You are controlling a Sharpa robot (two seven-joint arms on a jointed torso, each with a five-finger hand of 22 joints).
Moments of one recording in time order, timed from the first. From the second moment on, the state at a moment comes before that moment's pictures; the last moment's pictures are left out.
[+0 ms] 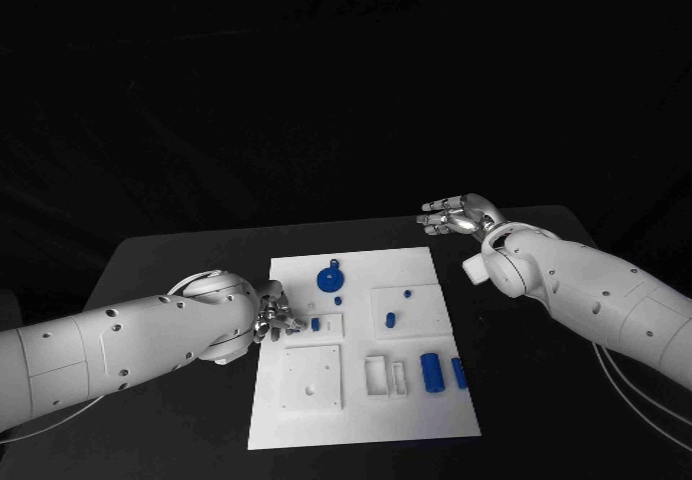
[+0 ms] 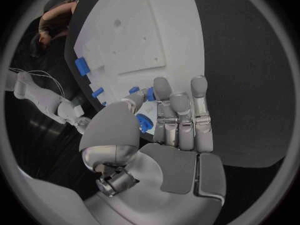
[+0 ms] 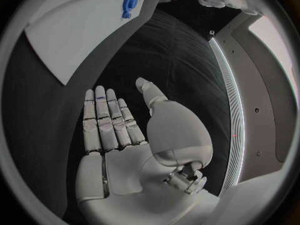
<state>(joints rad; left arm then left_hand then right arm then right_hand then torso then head) 1.34 -0.65 -0.24 1.35 -1.11 -0.05 -0.54 0.97 -0.12 0.45 0.11 0.23 1.00 -0.03 0.52 0.88 1.45 -0.09 0.58 0.62 1.29 -0.13 1.19 0.62 0.02 1.25 -0.14 0.46 1.31 1.12 -0.62 0.27 0.95 -0.75 -0.23 0.13 1.19 0.03 0.11 -0.22 0.44 0.80 0.18 0.06 0.05 1.03 0.17 0.06 0.06 1.06 0.16 0.07 0.06 0.11 0.88 0.17 0.07 0.06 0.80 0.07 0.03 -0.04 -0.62</state>
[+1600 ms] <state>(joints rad) 1.34 -0.64 -0.23 1.33 -1.11 -0.05 -0.54 0.97 -0.17 0.41 0.21 0.12 1.01 -0.03 0.52 0.88 1.45 -0.08 0.58 0.62 1.29 -0.13 1.18 0.62 0.02 1.25 -0.14 0.45 1.31 1.12 -0.62 0.27 0.95 -0.75 -0.23 0.13 1.19 0.03 0.11 -0.22 0.44 0.80 0.18 0.06 0.05 1.03 0.17 0.06 0.06 1.06 0.16 0.07 0.06 0.11 0.88 0.17 0.07 0.06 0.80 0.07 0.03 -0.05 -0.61</state>
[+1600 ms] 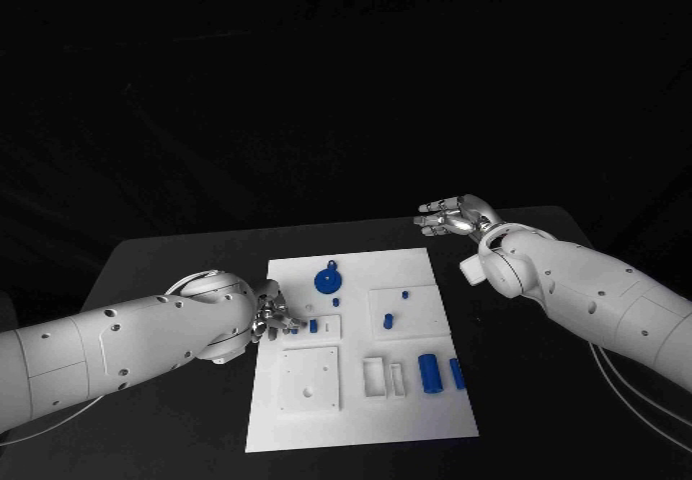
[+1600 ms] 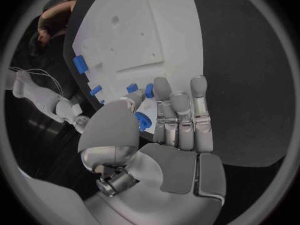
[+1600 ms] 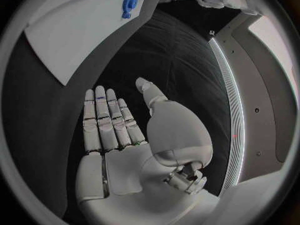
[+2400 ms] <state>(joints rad) 1.34 -0.67 -0.22 1.33 -1.10 -0.06 -0.55 0.93 -0.19 0.14 0.29 0.14 1.00 -0.01 0.49 0.85 1.44 -0.08 0.57 0.62 1.29 -0.13 1.18 0.61 0.02 1.26 -0.14 0.44 1.31 1.12 -0.62 0.27 0.95 -0.75 -0.23 0.13 1.19 0.03 0.10 -0.21 0.44 0.80 0.18 0.06 0.05 1.03 0.17 0.06 0.06 1.06 0.16 0.07 0.06 0.11 0.88 0.17 0.07 0.06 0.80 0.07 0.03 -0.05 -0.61</state>
